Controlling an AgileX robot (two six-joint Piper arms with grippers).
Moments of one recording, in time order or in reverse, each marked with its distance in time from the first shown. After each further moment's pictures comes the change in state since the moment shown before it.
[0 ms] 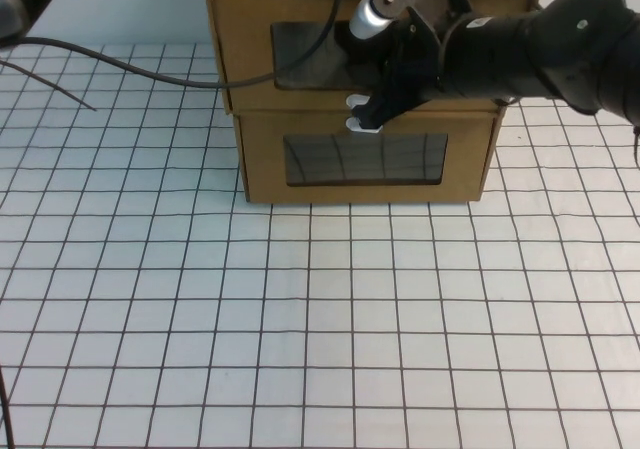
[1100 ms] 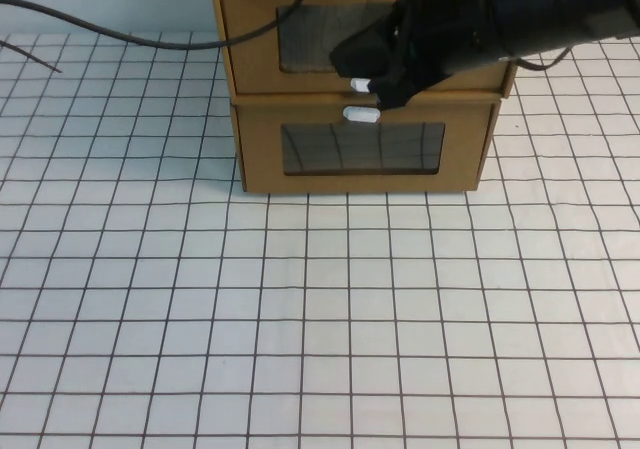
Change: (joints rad) right arm -0.019 -0.144 -0.051 -0.038 0.382 0.159; left arm 0.026 -0.035 -0.079 0.019 0.066 0.035
